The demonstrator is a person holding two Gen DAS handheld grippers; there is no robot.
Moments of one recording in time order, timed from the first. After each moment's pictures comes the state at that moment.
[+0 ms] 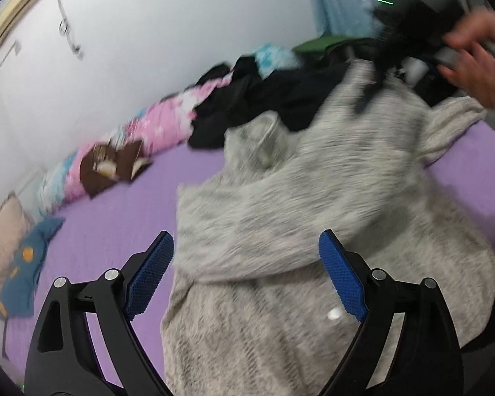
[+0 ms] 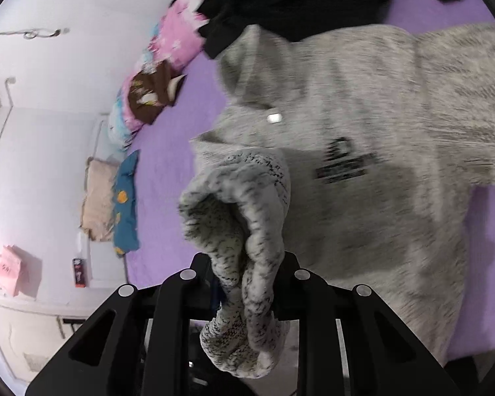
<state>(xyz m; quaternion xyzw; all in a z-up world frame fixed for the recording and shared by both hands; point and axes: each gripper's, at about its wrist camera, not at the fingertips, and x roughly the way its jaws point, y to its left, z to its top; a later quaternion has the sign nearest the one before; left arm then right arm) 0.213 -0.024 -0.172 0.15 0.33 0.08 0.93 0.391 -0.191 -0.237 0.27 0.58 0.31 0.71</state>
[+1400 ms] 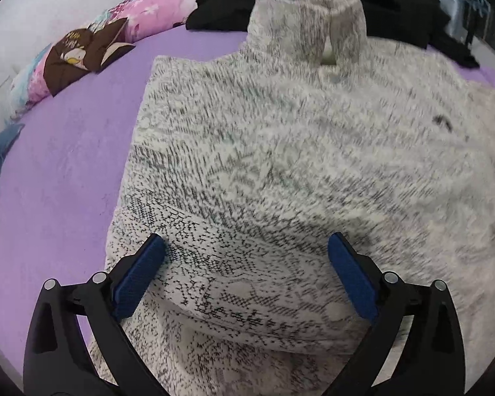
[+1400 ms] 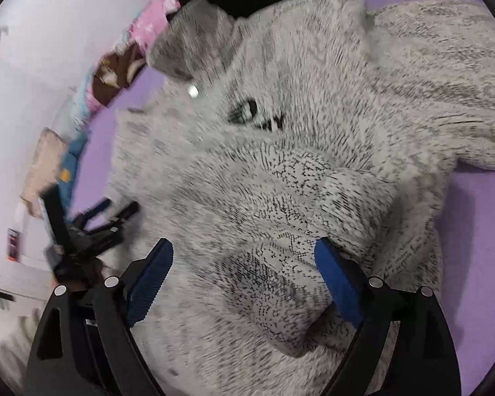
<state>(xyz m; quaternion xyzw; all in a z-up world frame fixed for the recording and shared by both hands) 0.362 0.075 -0.299 0.02 0.49 0.09 0.86 0.382 -0.194 -0.357 0.17 0.54 0.28 0.78</state>
